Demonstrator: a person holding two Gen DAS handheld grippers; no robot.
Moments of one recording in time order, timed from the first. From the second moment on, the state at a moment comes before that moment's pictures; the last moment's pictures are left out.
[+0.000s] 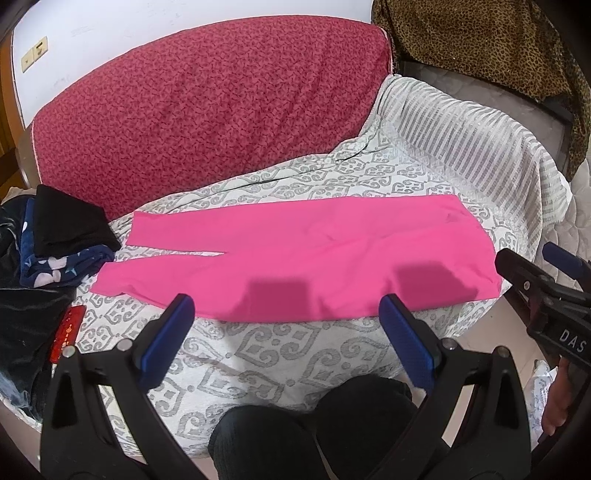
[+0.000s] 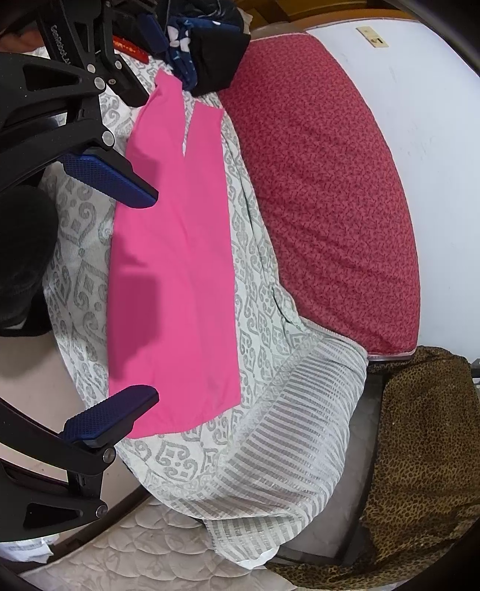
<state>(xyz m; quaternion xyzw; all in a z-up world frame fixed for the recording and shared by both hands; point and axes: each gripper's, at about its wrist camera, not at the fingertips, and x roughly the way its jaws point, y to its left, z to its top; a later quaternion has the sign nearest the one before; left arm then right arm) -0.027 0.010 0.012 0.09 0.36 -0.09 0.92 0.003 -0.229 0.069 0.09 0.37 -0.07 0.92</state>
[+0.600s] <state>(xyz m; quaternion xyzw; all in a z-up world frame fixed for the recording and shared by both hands) -0.017 0.015 0.005 0.09 0.37 -0.09 0.92 0.010 -0.230 0.063 0.10 0.38 -0.06 0.92</state>
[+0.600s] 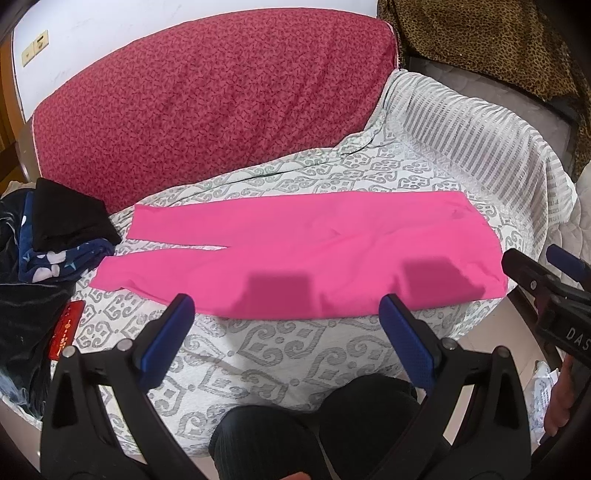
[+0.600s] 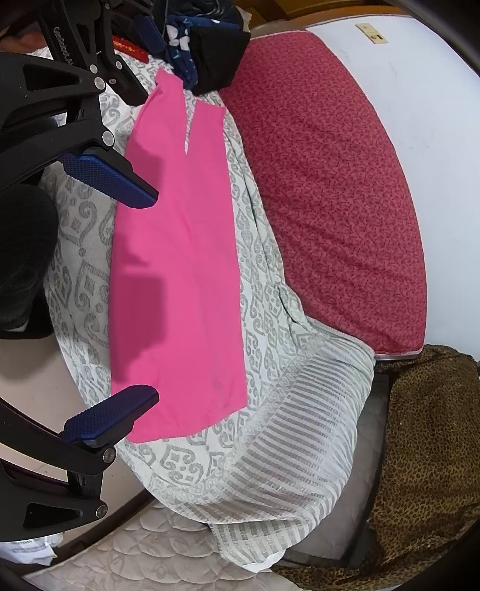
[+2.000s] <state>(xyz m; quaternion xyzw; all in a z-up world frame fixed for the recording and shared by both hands) 0.049 0.135 -0.059 -0.01 0.46 -0.02 0.89 0.015 -0.323 -0.046 0.35 0.48 -0.04 0.80</state>
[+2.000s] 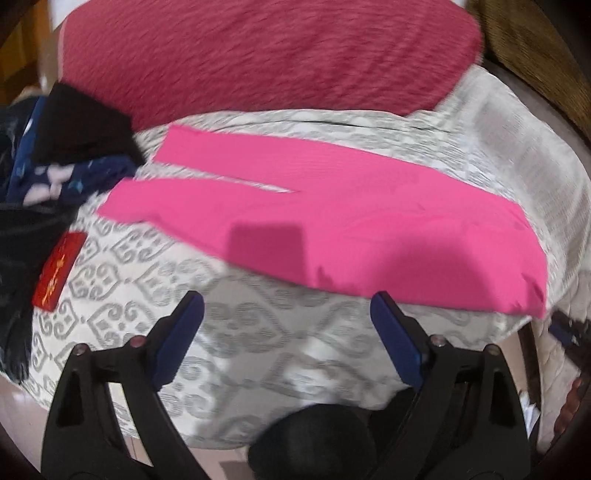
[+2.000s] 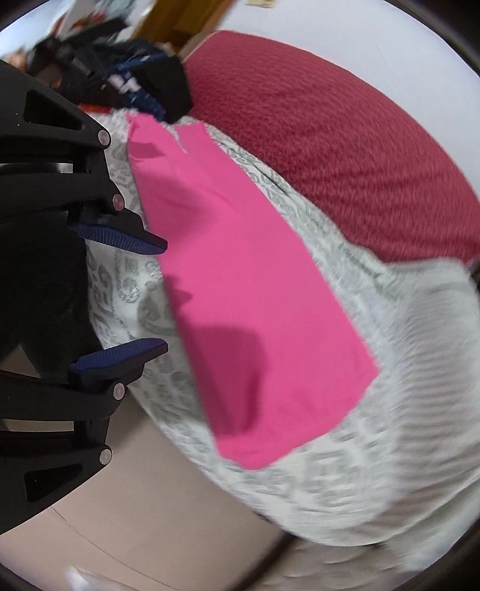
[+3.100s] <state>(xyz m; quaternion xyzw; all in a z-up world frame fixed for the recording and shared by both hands) 0.189 0.252 -0.168 -0.23 0.53 0.03 0.81 0.054 -0.369 -0.104 0.46 0.45 -0.11 0.76</state>
